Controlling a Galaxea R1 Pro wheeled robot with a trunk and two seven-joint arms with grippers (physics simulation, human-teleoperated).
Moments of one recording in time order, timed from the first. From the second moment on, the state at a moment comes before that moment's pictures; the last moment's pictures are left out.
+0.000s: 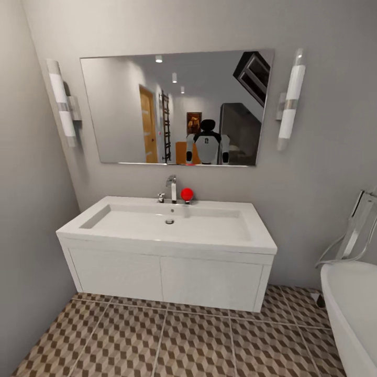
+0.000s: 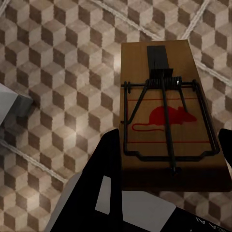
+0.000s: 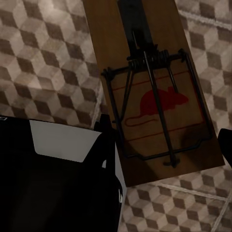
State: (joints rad) left arm -0.23 -0.01 -0.09 0.00 0.50 -0.22 0.13; right arm -0.30 -0.07 -0.03 0.03 0.17 0.06 0.11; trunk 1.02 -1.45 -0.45
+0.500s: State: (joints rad) left arm -0.23 -0.01 -0.10 -0.01 0.45 -0.22 0.13; right arm -0.30 -0.07 -0.04 0.03 0.17 0.04 0.11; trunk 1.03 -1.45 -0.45
